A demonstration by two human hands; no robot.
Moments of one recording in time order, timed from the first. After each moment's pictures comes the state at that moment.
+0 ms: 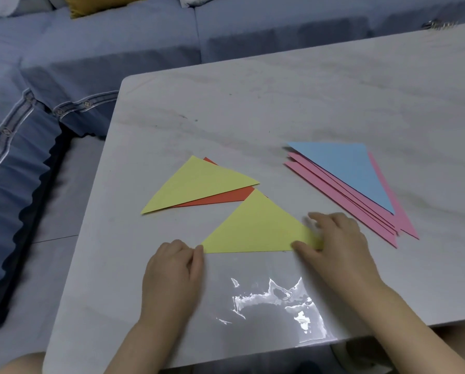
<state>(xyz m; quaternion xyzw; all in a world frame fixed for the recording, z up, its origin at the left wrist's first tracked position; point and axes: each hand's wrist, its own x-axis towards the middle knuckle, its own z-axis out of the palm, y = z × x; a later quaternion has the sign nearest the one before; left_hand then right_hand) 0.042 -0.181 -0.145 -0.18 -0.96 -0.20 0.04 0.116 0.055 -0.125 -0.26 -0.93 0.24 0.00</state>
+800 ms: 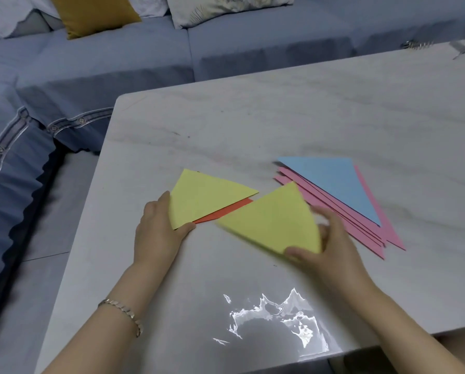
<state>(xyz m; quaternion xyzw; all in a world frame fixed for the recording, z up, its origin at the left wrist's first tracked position) -0.043 -0.155 -0.130 -0.09 -0.96 -0.25 -0.02 0.112 0.068 -0.117 -0.26 -0.79 0.55 0.09</state>
